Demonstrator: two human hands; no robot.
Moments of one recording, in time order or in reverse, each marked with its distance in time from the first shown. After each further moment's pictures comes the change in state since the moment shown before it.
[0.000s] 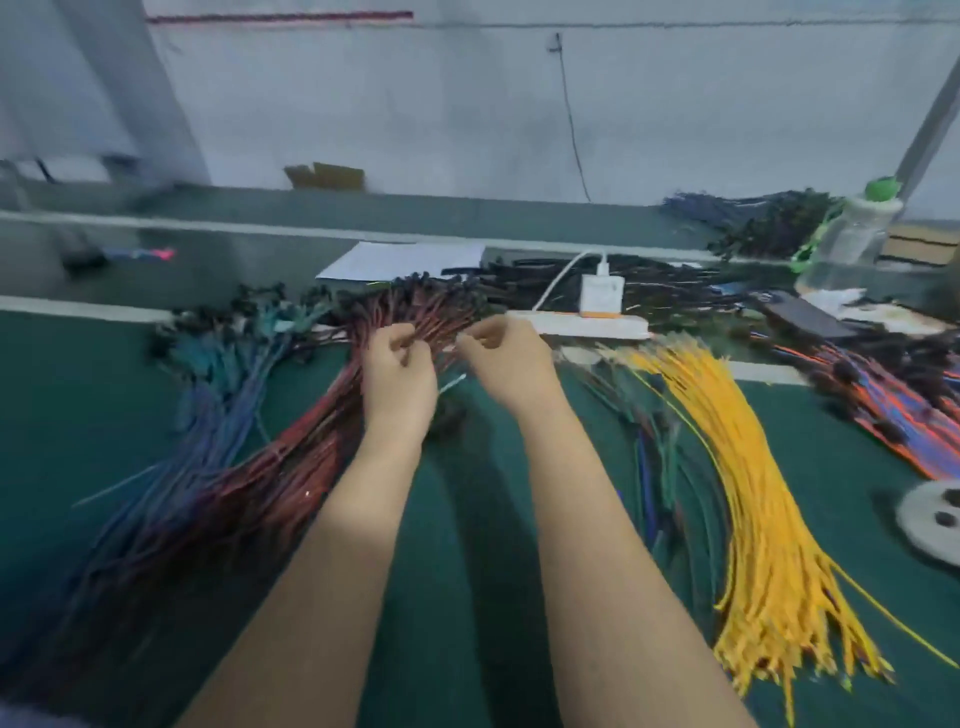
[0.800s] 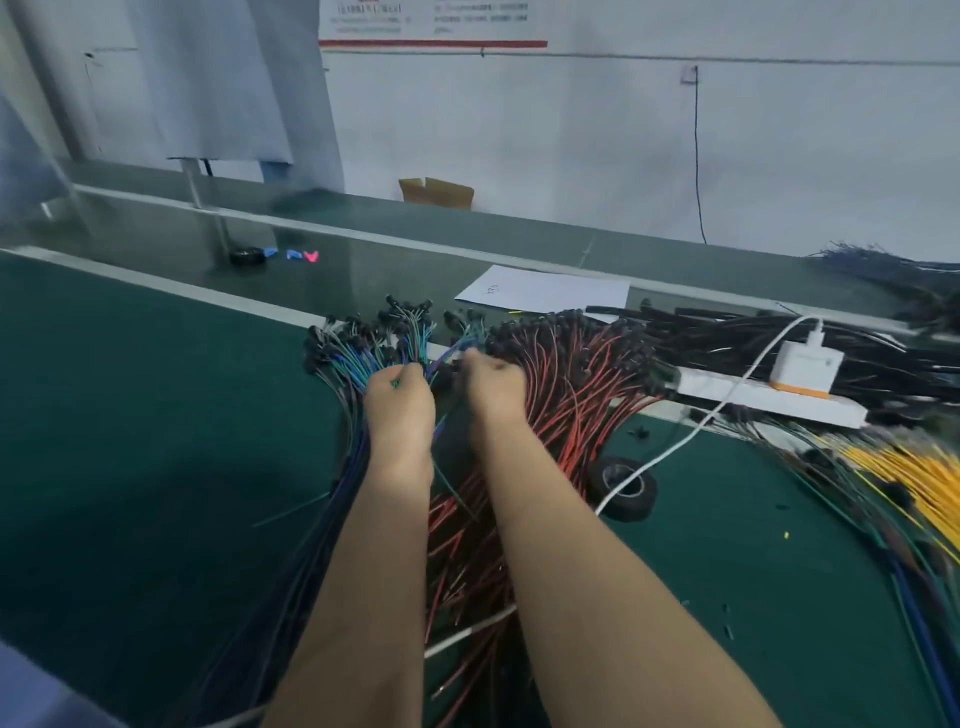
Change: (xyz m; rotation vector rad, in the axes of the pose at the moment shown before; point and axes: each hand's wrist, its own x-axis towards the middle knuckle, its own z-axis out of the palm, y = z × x) left_hand 0.104 -0.033 -0.125 -0.188 0.201 -0.307; right_hand 0.065 -0.059 0.208 0.684 -0.060 0.304
